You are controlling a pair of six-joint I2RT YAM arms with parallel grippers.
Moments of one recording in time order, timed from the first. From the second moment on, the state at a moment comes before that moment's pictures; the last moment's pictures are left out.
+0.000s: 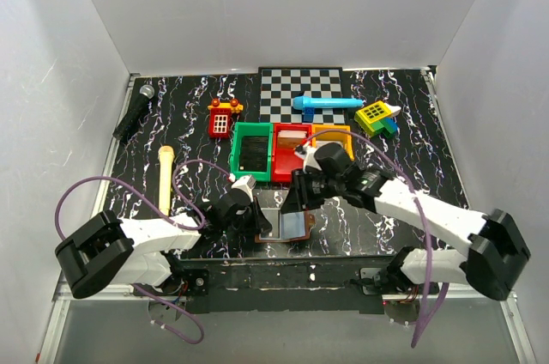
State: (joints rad) left arm -0.93 1.24 0.35 0.18 0.01 -0.93; right arm 0.84 1.18 0.83 -0.36 -0.42 0.67
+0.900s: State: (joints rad) left arm -0.93 1.15 0.33 0.13 0.03 -0.90; right arm 0.87 1.56 0.70 -0.08 -0.43 0.76
